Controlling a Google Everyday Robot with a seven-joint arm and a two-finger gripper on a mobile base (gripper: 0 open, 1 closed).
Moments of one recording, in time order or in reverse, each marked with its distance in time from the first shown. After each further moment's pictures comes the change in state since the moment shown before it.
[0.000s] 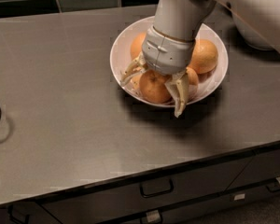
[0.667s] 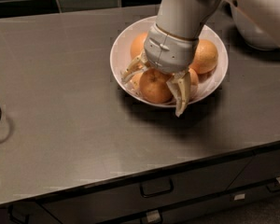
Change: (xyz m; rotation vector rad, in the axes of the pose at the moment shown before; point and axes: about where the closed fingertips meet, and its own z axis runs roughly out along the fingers) arm -0.001 0.002 -0.006 0.017 0.006 0.019
